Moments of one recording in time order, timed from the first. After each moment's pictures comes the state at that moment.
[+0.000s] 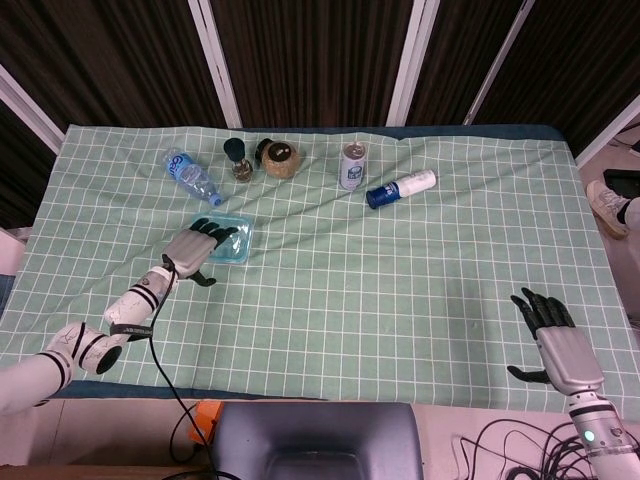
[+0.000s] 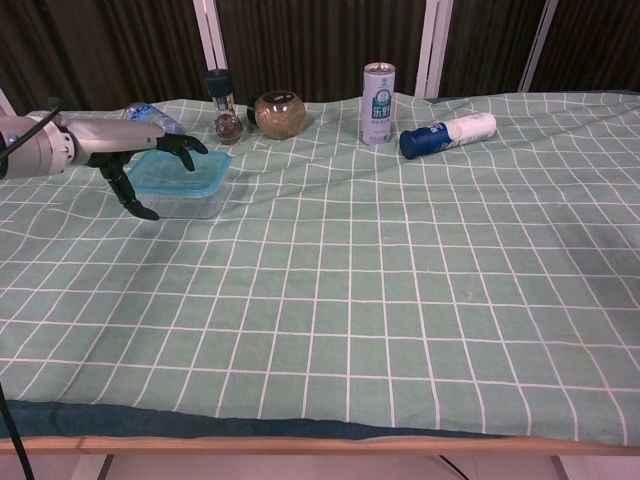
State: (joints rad) left arm -0.96 -1.43 -0.07 -1.06 1.30 0.58 -0.16; right arm 0.15 -1.08 0.01 -1.70 -1.42 1.27 -0.12
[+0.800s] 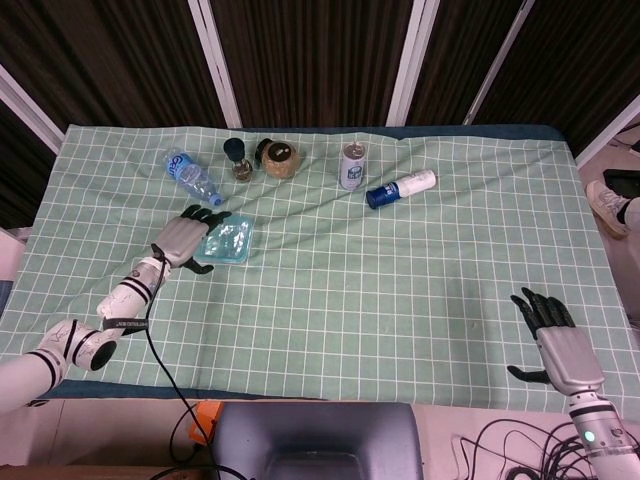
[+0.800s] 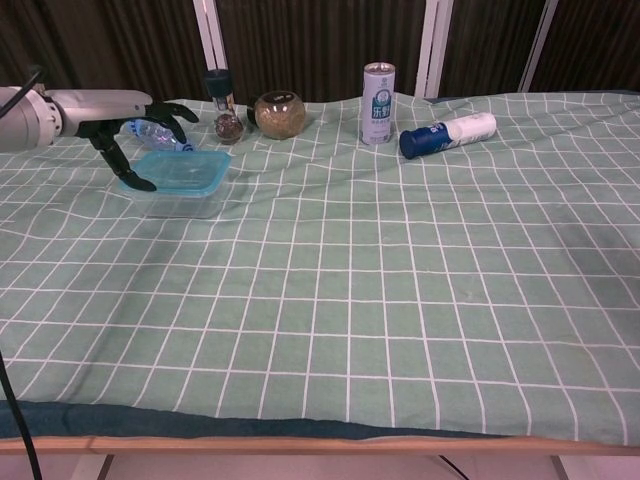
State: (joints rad) left arm -0.94 -1.39 -0.13 -1.09 1.27 0.62 -0.18; right arm 0.15 -1.08 0.00 -1.70 -1.42 1.27 -0.12
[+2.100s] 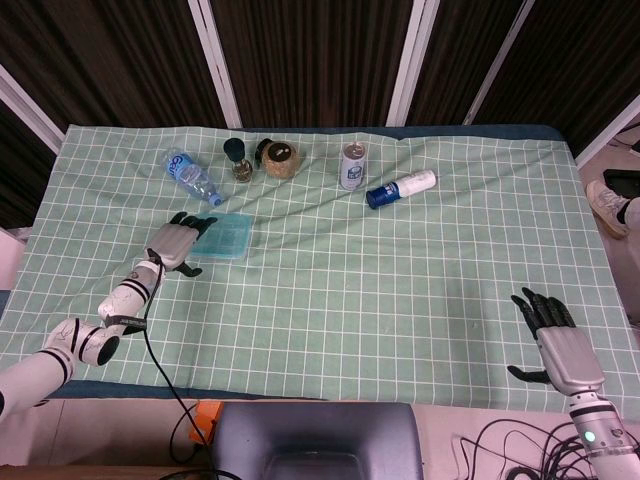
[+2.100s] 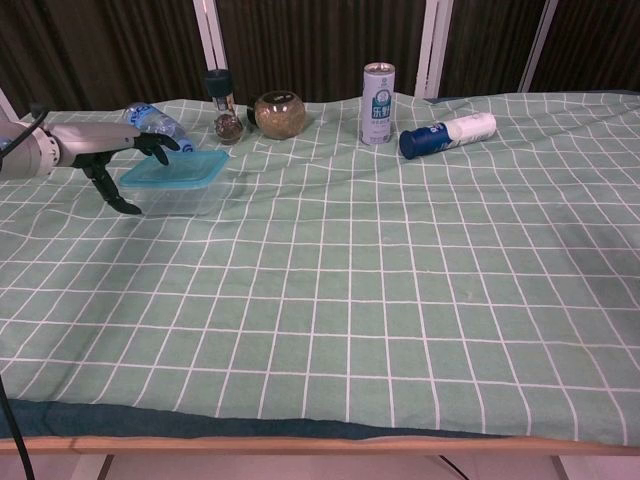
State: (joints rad) left arm -0.93 -1.48 -0.11 -0.93 1.23 0.48 -0.15; right arm 0.15 -1.08 0.01 -1.70 -1.42 1.28 -0.12
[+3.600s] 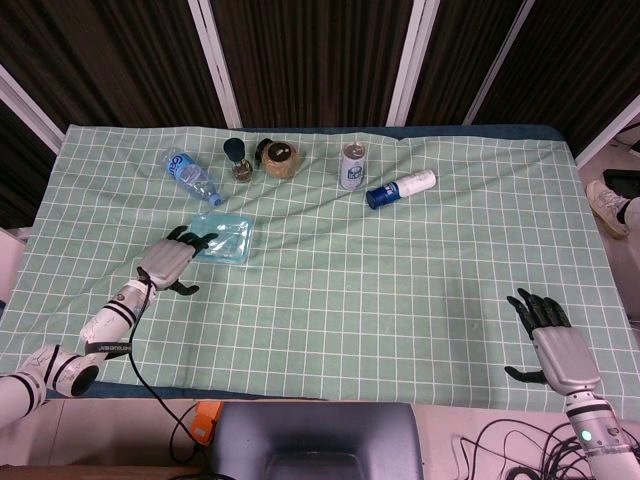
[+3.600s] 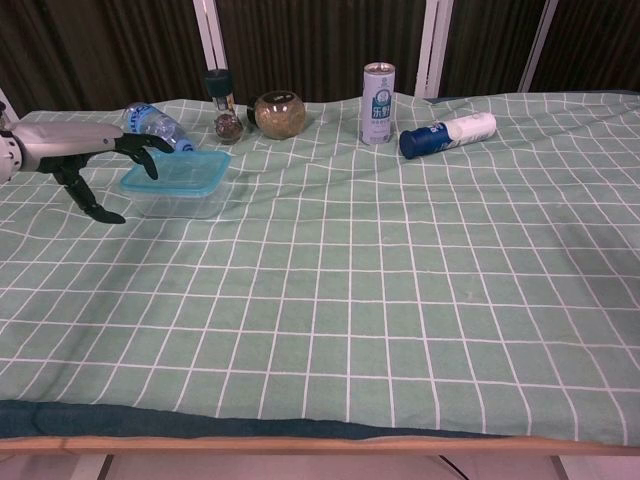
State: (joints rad) left arm -0.83 -1.34 -0.09 -1.20 1.30 0.69 -0.11; right arm 0.16 -1.08 0.00 -1.70 -1.42 1.26 -0.13
